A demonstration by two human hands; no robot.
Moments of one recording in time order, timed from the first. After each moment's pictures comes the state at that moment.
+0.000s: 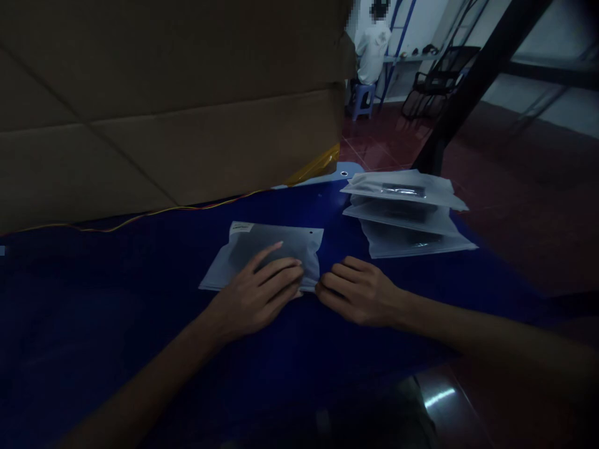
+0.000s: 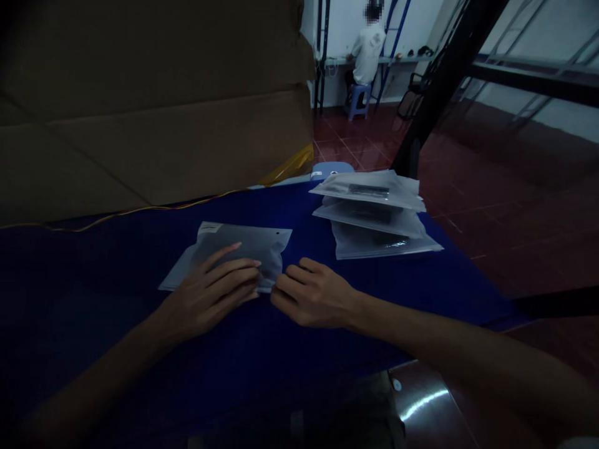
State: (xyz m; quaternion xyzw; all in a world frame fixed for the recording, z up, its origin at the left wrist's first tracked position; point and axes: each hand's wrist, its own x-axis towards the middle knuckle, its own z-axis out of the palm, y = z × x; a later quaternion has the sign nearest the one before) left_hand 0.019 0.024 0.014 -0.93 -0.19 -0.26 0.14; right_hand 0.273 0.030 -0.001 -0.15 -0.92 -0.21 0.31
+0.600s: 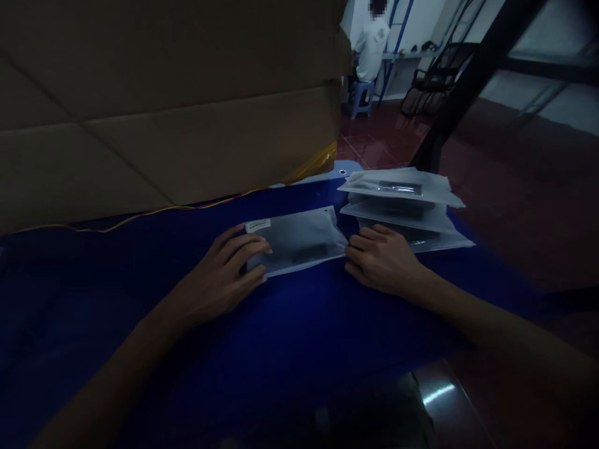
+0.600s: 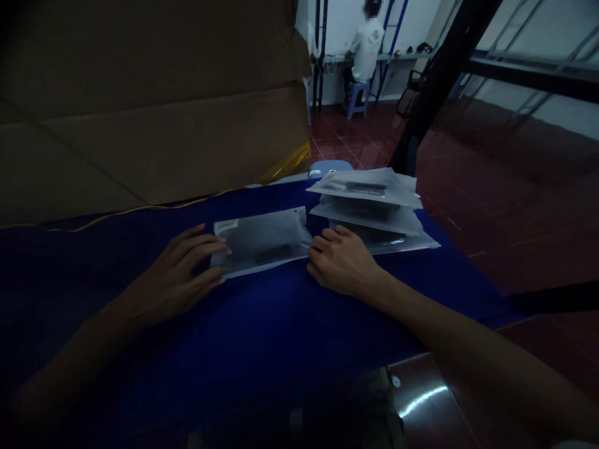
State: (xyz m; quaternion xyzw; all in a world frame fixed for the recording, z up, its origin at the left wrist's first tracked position) left_hand -0.030 0.044 0.019 -0.94 -0.25 -0.17 0.16; right_hand 0.313 0.055 0.011 -0.33 -0.91 -0.19 0.15
